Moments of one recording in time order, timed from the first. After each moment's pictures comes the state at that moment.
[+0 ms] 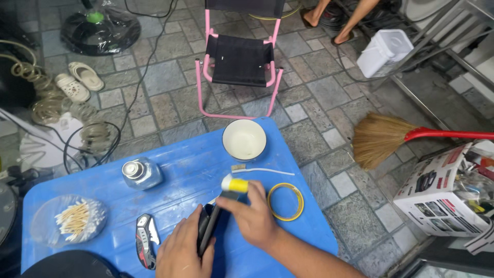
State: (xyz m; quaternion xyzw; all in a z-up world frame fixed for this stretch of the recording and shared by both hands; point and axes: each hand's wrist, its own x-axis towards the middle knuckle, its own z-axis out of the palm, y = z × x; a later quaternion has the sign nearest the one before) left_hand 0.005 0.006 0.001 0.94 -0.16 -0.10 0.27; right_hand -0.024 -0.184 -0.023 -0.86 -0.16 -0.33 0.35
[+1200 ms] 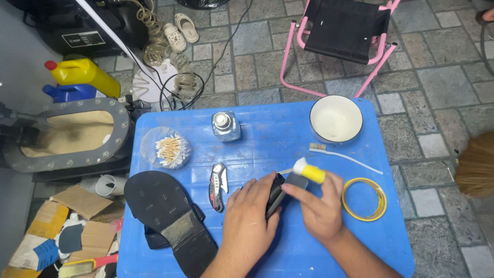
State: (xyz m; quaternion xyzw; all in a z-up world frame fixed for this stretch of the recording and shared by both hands) left_hand -0.011 -0.001 0.042 0.92 -0.20 -0.01 0.35; right_hand -0.018 -0.182 -0.015 -0.87 -0.15 -0.34 0.33
